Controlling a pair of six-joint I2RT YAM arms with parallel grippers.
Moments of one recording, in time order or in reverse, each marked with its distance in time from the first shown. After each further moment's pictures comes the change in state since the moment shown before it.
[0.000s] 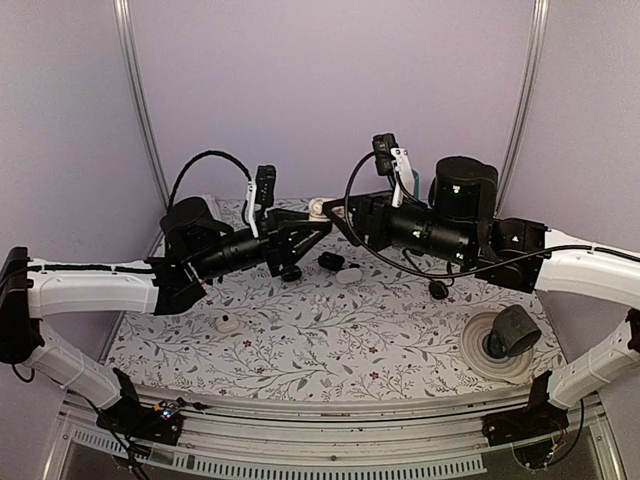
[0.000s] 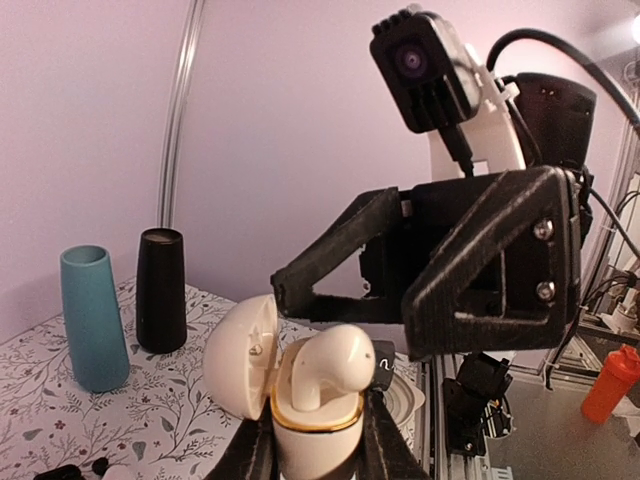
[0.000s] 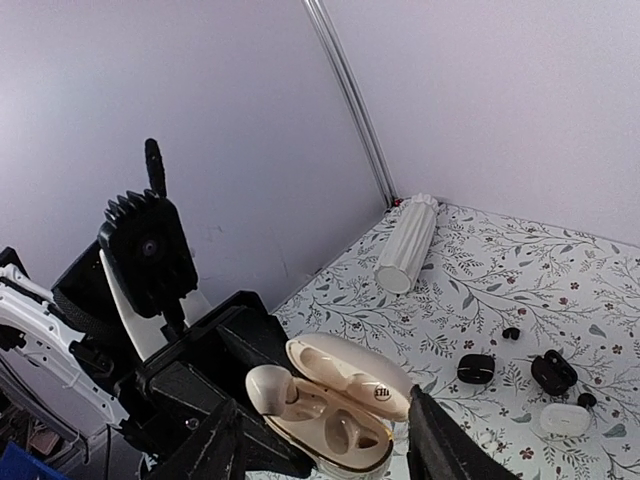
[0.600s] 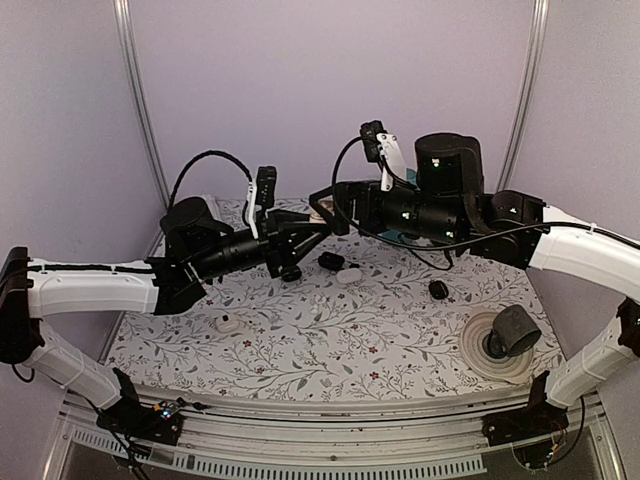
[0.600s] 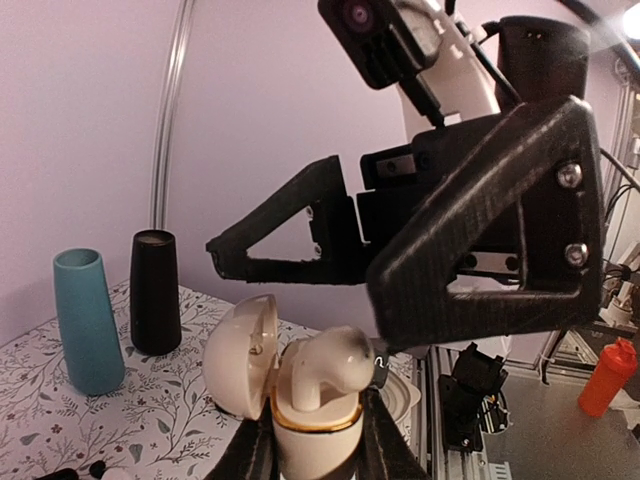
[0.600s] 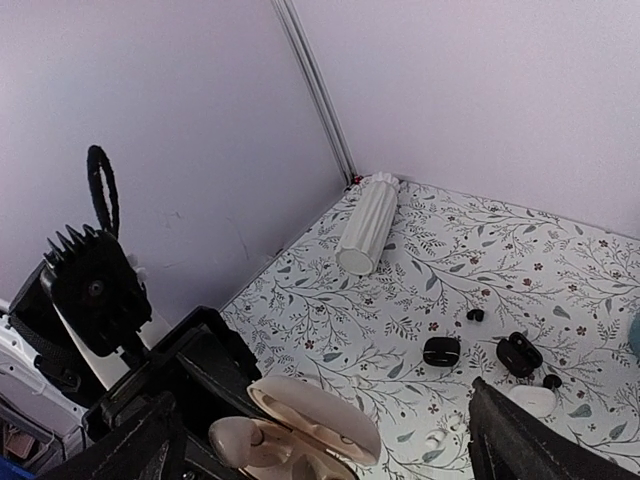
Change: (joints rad) left arm 0.000 -0.001 0.000 0.005 0.023 0.008; right arm 0.000 0.078 0.216 -0.254 0.077 -0.003
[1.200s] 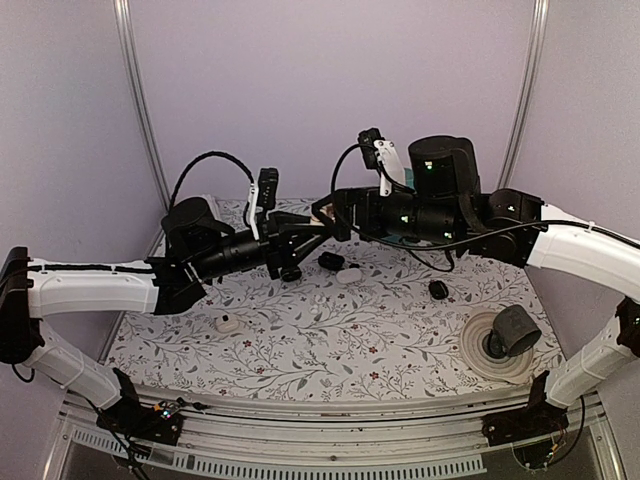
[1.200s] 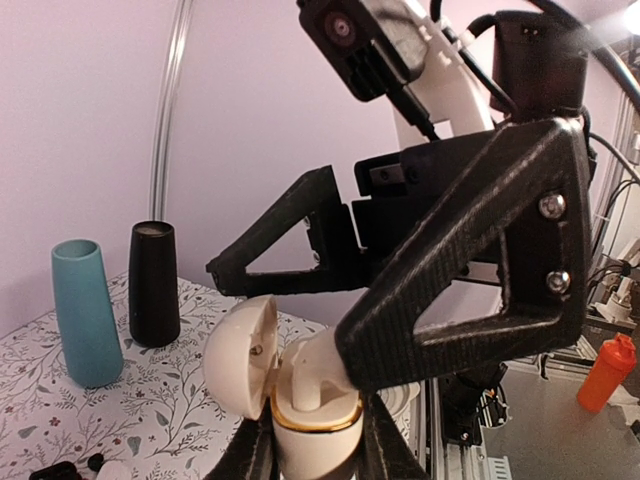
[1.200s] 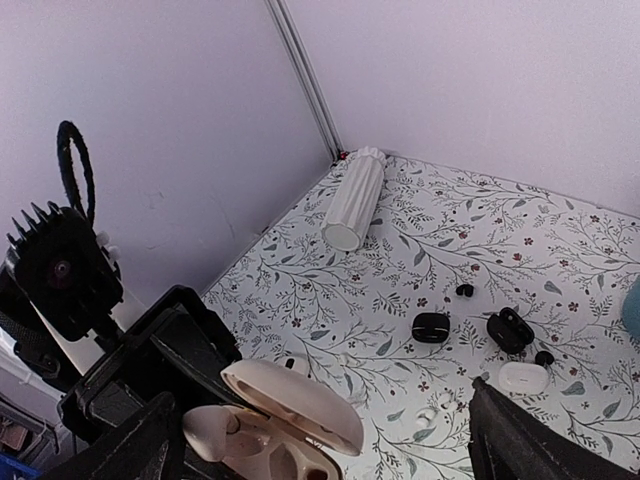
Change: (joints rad) left arm 0.002 0.000 0.000 -0.020 0.008 0.003; right arm -0.015 0.018 0.019 -0.082 0.005 0.018
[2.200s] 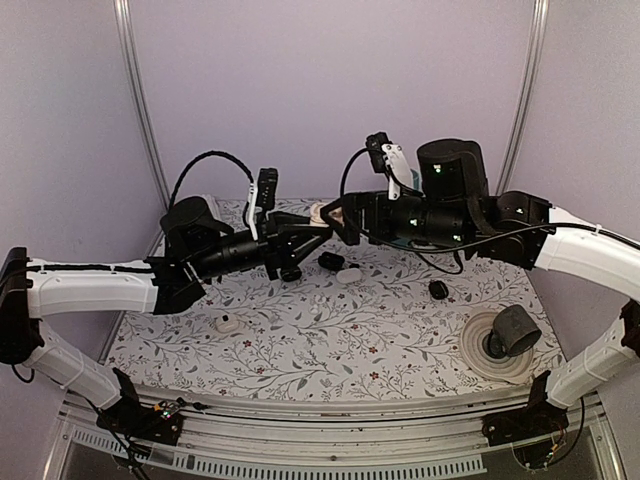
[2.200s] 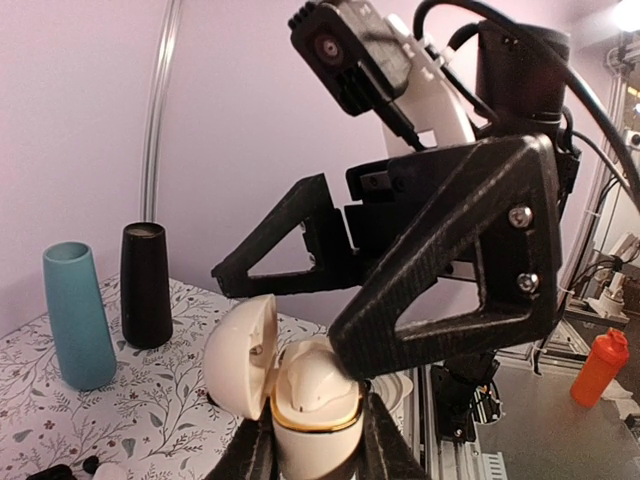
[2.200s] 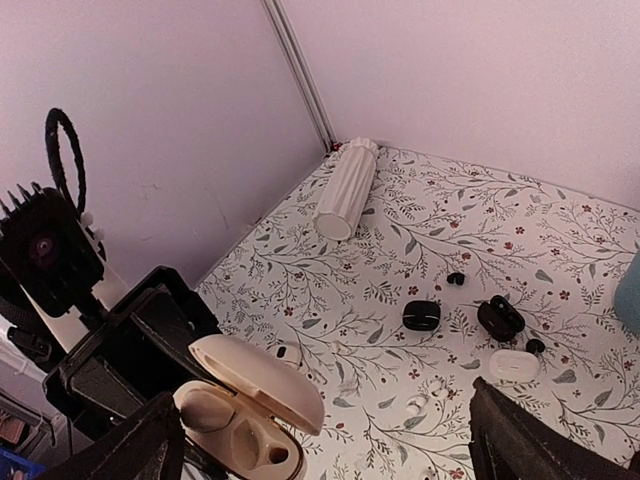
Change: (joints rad) left arm 0.003 -0.003 0.000 0.000 0.029 0.000; right arm -0.013 -0.035 -0.035 -0.021 -0.011 0.000
